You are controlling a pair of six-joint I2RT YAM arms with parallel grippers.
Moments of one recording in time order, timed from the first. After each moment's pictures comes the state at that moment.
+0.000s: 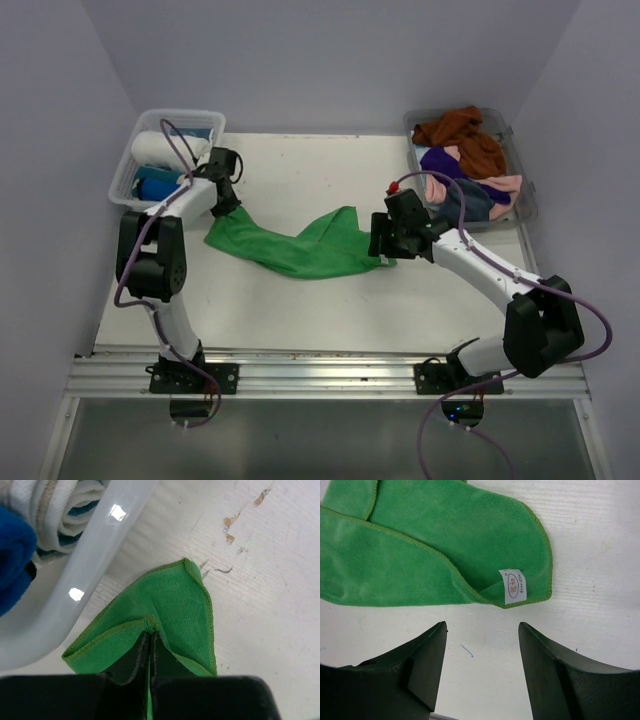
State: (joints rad) left arm -0.14 1.92 1.37 -0.53 -0.35 -0.59; right arm 0.50 1.41 0.98 -0.54 0.07 0.51
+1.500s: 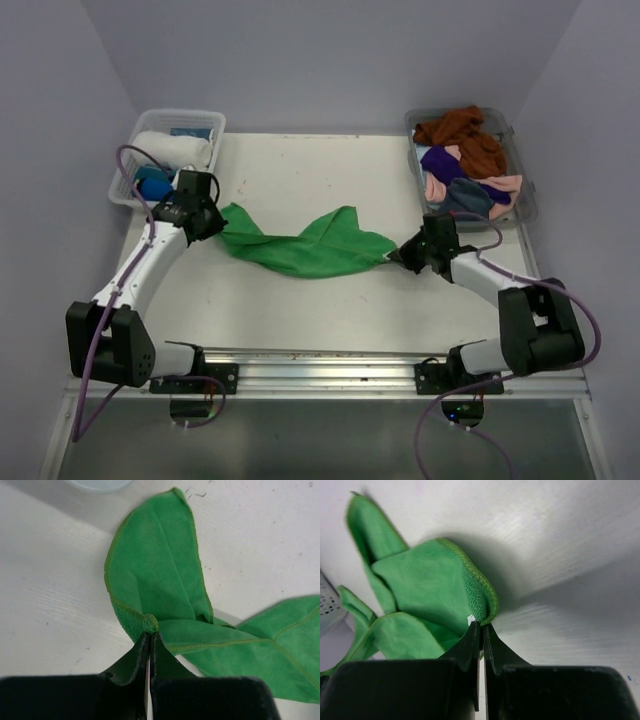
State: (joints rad) left arm -0.14 1.32 1.03 -0.63 -0.19 -0.63; right arm 0.23 1.43 0.60 -0.06 -0.15 1.11
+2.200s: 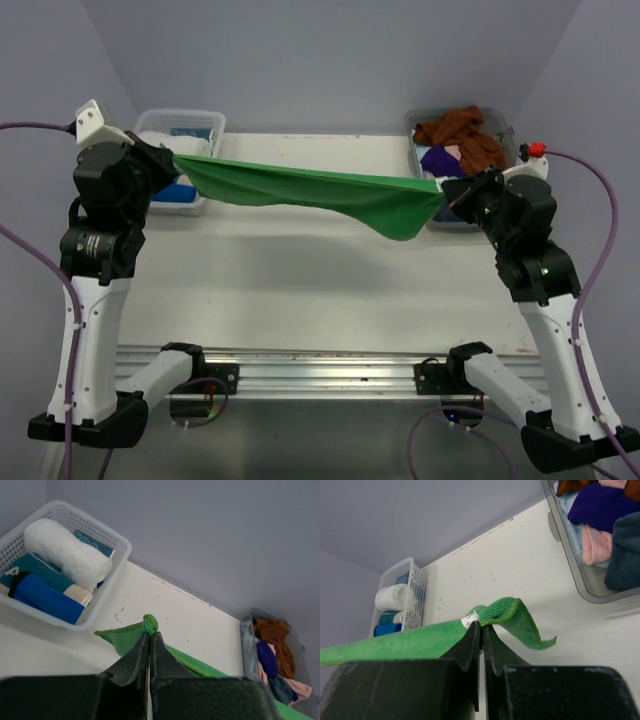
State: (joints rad) left arm -0.11 1.04 1.51 -0.68 -0.24 -0.56; right arm 0.22 0.91 1.24 -0.59 0.11 0.72
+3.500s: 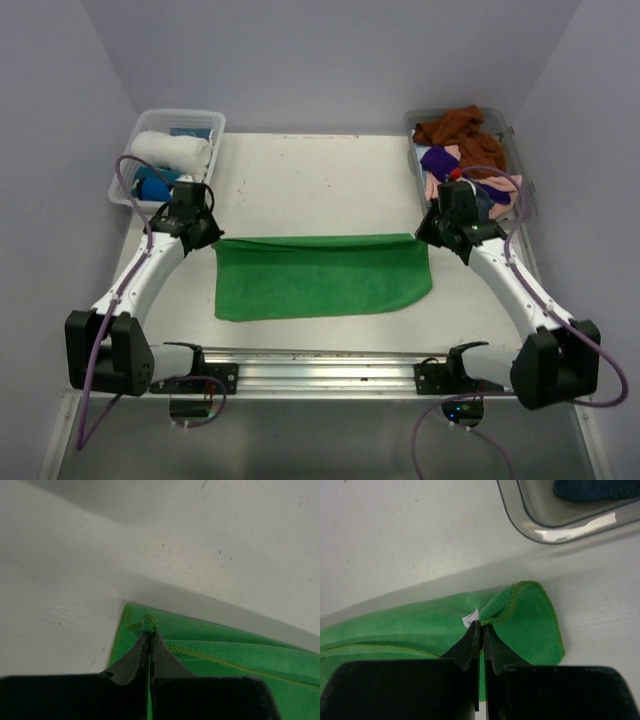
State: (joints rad) left arm -0.10 1.24 0.93 -0.59 -0.15 -0.54; right arm 0.22 1.18 0.94 -0.57 0.10 0.59
